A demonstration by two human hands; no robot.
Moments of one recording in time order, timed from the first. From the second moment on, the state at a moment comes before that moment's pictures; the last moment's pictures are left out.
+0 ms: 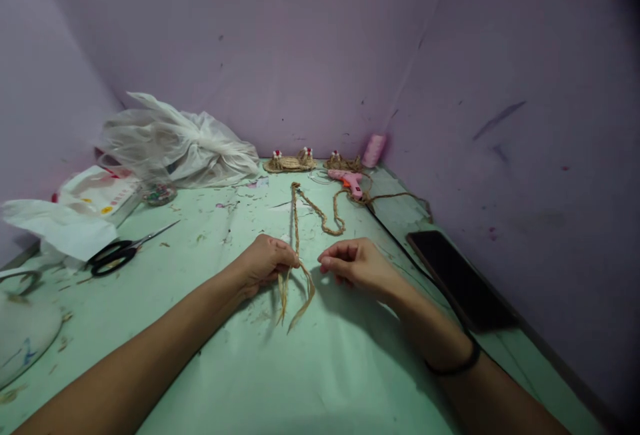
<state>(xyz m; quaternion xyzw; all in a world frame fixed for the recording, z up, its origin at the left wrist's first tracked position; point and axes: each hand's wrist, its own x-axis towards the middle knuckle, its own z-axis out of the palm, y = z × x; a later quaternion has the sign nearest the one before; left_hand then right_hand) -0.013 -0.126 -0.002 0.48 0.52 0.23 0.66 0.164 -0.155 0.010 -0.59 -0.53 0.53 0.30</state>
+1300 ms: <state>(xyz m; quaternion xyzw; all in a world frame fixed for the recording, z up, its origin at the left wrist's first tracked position) -0.002 -0.132 0.003 0.45 0.59 0.28 0.61 0.150 -0.162 -0.010 -0.61 -0.47 0.50 0.40</state>
